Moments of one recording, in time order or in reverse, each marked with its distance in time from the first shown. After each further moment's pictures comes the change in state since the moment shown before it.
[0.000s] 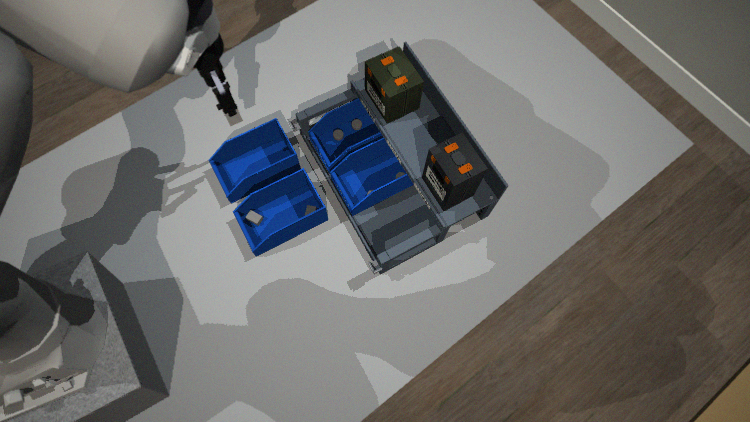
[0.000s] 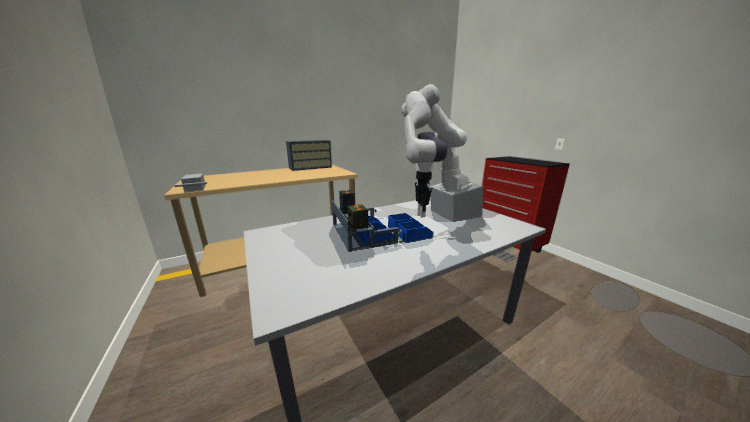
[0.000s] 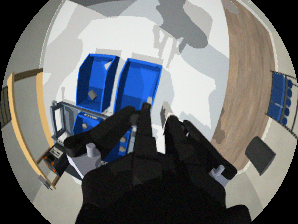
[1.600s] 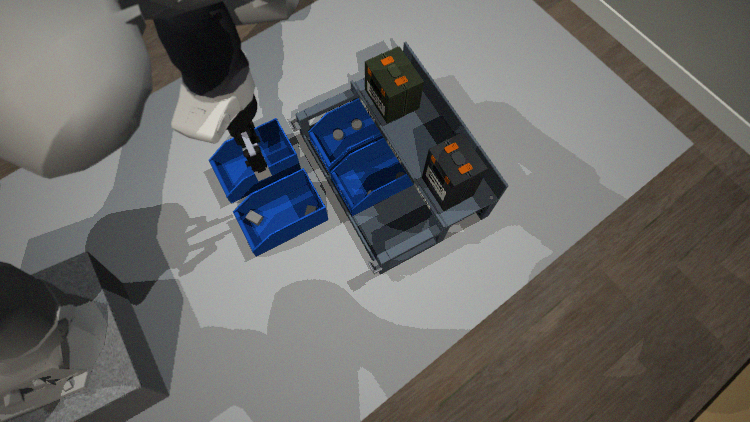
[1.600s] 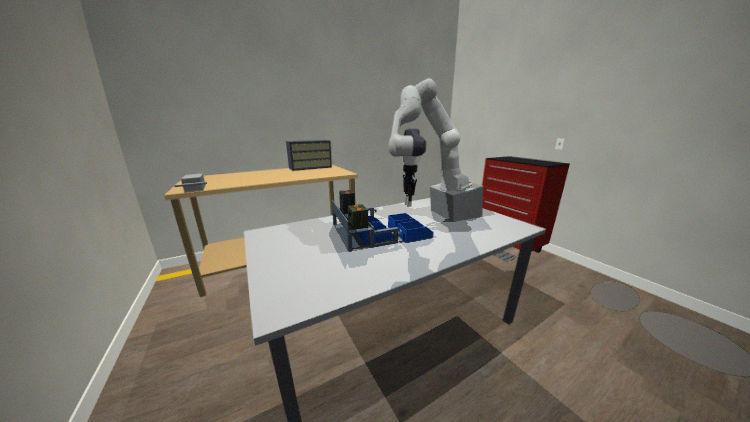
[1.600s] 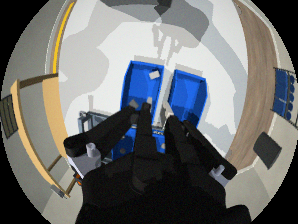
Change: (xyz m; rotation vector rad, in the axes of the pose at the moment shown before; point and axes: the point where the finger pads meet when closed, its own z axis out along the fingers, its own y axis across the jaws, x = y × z) arm -0.001 -0.144 -0.015 0.030 0.000 0.062
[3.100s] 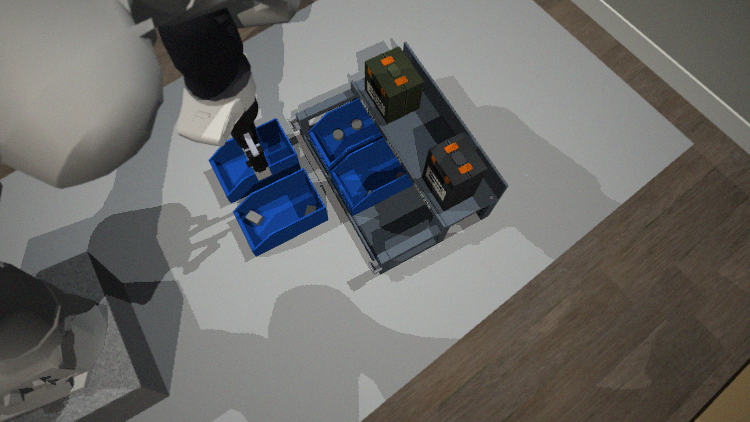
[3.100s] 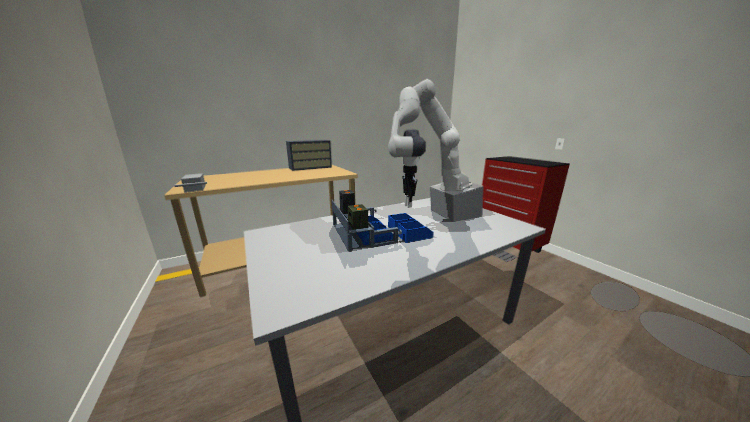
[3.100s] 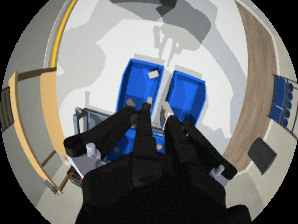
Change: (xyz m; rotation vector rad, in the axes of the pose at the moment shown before) arm 0.000 0.003 0.005 -0.021 0.003 -0.063
